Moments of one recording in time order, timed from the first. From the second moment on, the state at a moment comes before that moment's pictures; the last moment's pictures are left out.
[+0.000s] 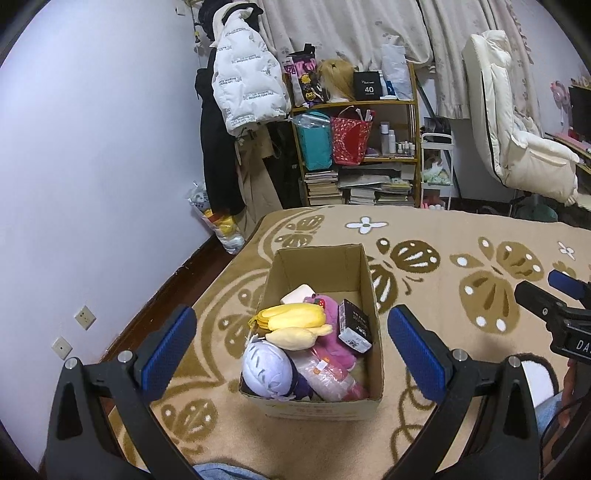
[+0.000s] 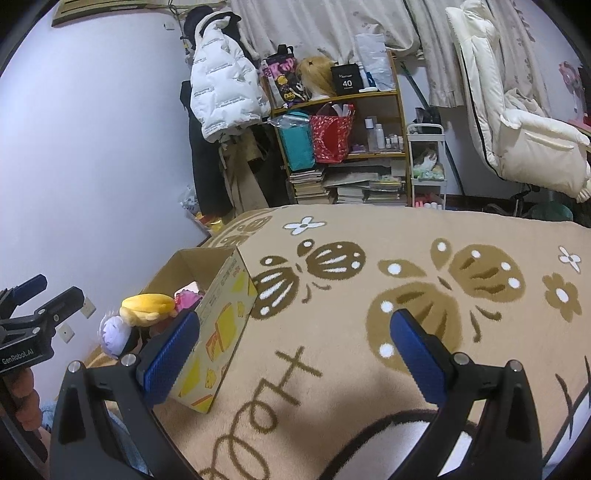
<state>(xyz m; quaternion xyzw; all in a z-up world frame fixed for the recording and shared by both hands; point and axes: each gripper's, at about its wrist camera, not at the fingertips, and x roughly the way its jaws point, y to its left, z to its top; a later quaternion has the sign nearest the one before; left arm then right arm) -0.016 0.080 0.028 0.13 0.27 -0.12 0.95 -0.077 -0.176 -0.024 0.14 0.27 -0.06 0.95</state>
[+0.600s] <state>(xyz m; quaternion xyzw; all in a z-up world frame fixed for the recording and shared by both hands) -0.012 0.082 0.024 0.14 0.26 -0.10 0.95 -0.076 -0.176 -0.025 0.14 0.27 -0.06 0.95</state>
